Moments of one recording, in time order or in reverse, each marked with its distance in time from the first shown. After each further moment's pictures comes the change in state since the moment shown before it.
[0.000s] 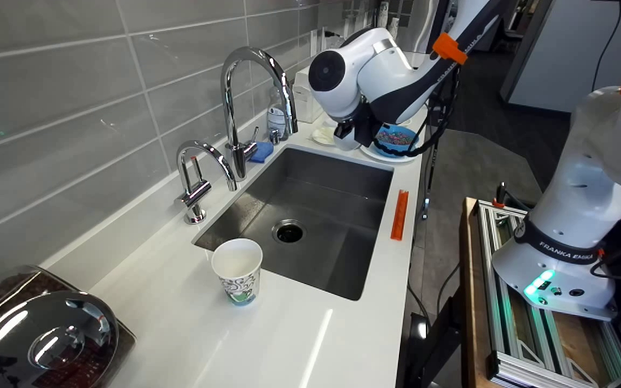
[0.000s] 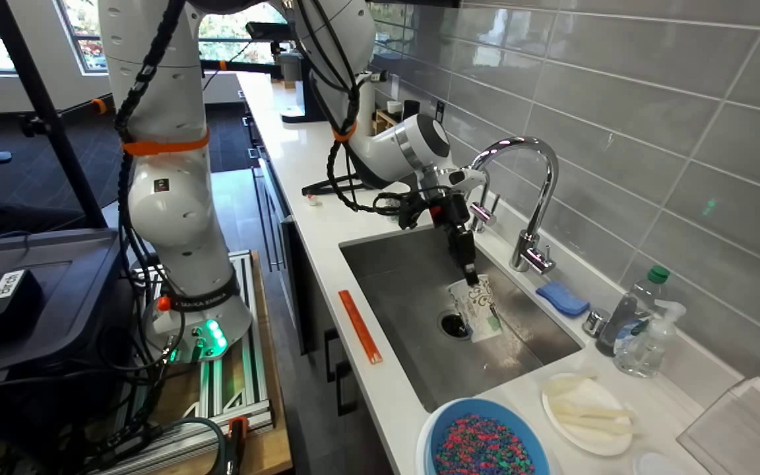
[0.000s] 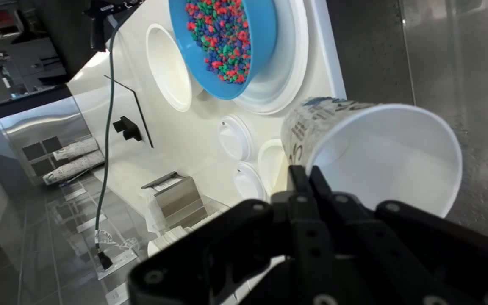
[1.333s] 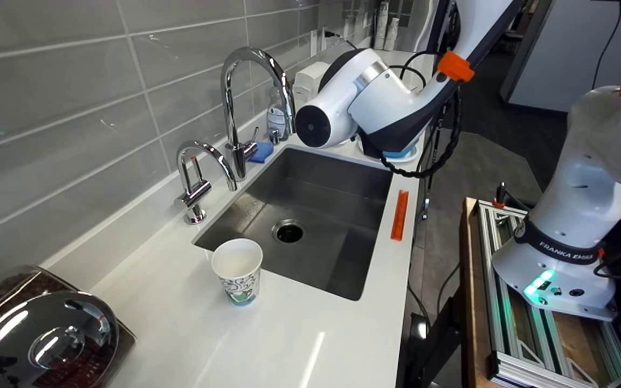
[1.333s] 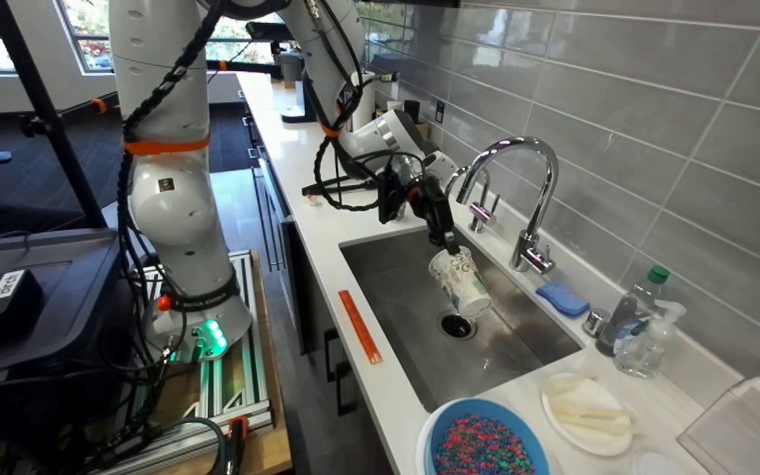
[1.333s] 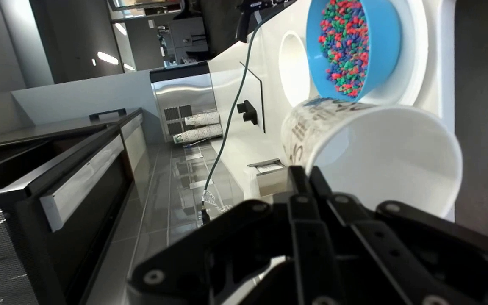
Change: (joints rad) arm 0.062 0.043 0.179 -0.002 -0.063 -0.475 0.057
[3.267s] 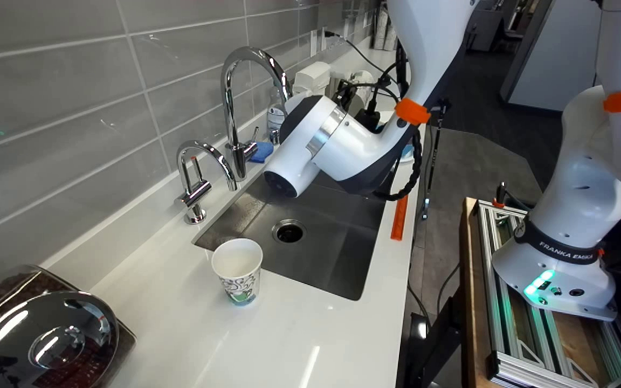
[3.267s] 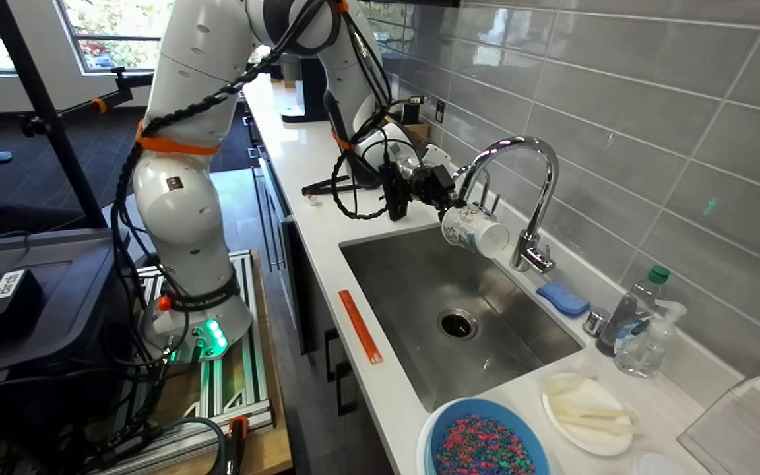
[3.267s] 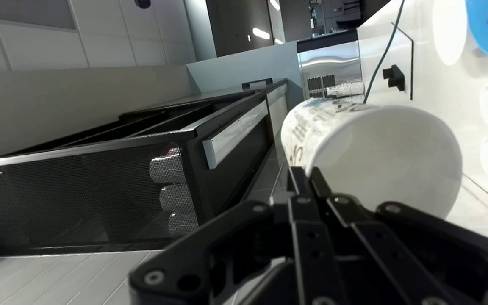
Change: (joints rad) arm 0.103 0.260 0.062 0.210 -0.126 -0.488 0.109
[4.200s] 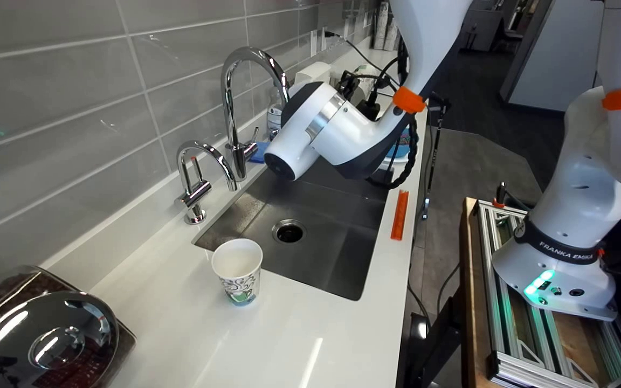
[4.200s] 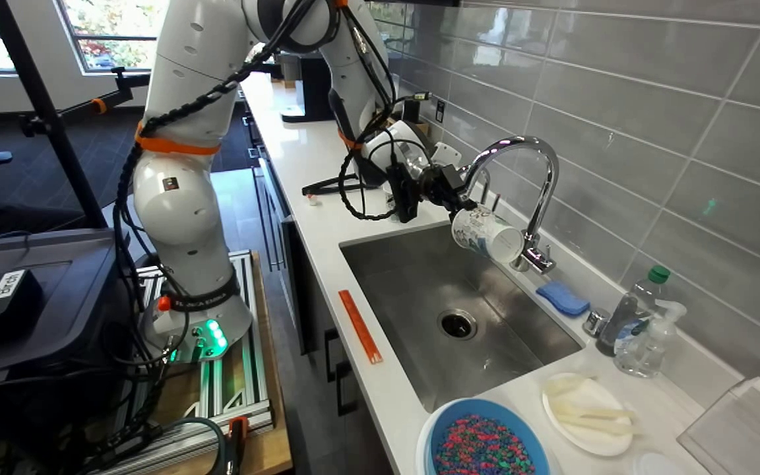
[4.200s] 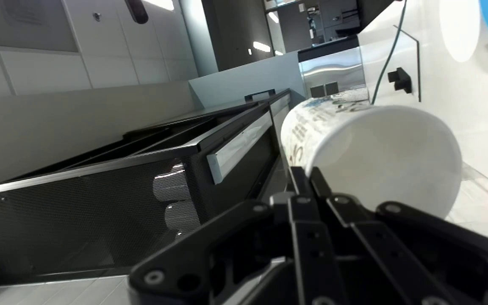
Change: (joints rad) arm -0.052 -0.025 -0.009 0.007 -0.019 0.023 0.027
